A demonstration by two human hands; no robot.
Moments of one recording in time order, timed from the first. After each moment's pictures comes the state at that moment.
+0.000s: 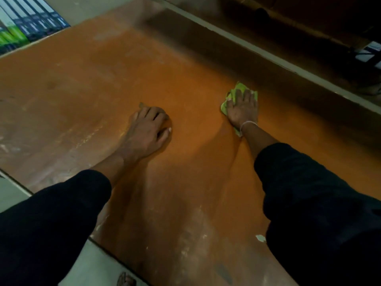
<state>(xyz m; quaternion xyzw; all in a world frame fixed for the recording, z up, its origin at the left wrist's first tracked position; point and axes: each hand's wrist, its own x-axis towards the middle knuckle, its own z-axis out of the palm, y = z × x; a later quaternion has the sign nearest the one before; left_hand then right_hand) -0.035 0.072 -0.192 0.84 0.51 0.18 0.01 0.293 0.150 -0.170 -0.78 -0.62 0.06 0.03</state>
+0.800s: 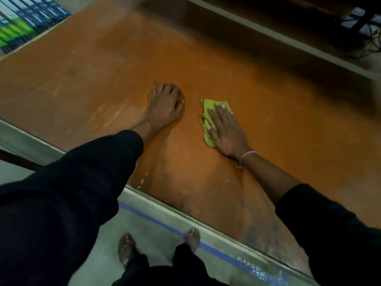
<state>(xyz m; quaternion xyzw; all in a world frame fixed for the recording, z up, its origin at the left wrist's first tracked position) -0.042 0.055 -0.170 0.84 0.50 0.18 0.07 0.194 -0.060 -0.175 -0.65 -0.76 0.04 0.05</state>
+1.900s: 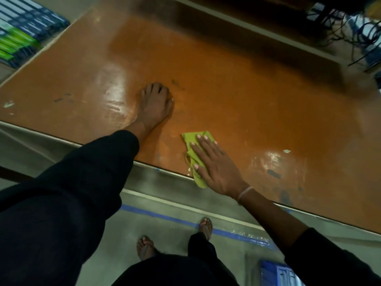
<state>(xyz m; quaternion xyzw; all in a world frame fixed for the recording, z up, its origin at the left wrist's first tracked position) -0.168 0.074 -0.177 0.86 0.47 0.18 0.06 0.010 -0.188 -0.164 -0.62 -0.78 0.04 0.04</state>
